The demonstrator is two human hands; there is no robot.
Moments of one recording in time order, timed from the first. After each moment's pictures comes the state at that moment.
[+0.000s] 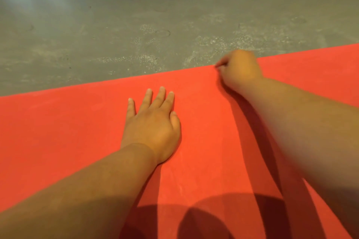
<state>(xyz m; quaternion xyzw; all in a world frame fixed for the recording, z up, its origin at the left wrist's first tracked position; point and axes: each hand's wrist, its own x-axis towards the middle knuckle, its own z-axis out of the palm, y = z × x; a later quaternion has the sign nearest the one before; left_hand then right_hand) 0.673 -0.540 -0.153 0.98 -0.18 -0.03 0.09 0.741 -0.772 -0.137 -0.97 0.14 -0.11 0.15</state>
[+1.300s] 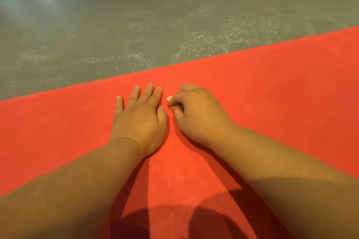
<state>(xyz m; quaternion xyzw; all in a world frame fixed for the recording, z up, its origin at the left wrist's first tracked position) 0.676 -0.539 -0.156 0.98 -0.18 -0.02 0.09 0.644 -0.678 -0.150 -0.96 -0.04 -0.14 0.25</state>
